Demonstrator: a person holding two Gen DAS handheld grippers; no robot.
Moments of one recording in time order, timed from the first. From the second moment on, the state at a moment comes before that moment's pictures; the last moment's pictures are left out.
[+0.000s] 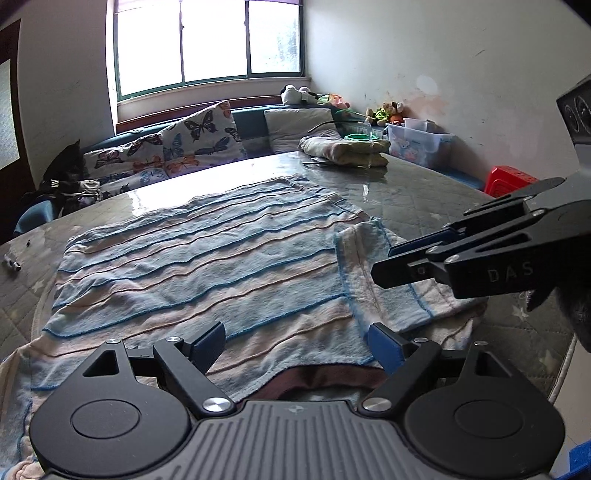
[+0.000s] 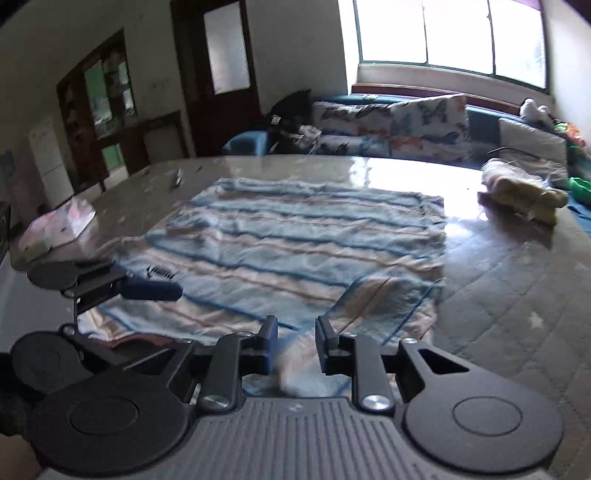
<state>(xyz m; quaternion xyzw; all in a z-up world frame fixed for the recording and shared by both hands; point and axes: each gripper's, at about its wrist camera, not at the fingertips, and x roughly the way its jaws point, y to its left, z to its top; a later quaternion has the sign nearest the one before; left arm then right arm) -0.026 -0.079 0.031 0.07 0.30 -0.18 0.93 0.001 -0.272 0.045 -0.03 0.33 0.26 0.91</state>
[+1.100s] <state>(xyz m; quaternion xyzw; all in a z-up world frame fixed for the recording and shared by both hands) -0.002 -0.058 0.036 0.07 0.30 -0.11 0.95 0.058 -0.280 0.033 -0.08 0.36 0.22 0.90</state>
